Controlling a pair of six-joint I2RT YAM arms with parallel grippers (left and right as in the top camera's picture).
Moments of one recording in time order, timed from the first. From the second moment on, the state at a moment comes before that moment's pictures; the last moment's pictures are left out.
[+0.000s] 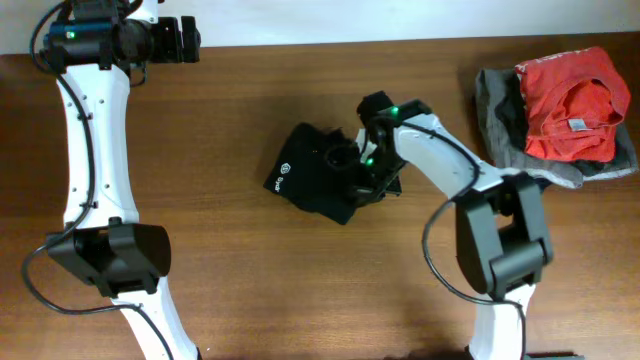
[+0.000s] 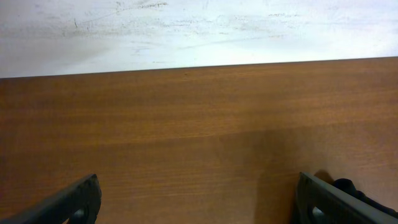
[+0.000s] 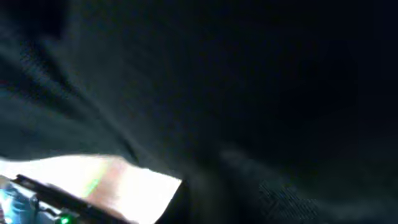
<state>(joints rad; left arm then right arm) 0.06 2.14 2.43 -1.11 0.17 0.06 0.35 2.08 1.60 -1.14 -0.44 0.34</state>
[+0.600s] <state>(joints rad) 0.06 2.14 2.43 -1.11 0.17 0.06 0.33 1.93 1.59 -0.90 -0.46 0.26</state>
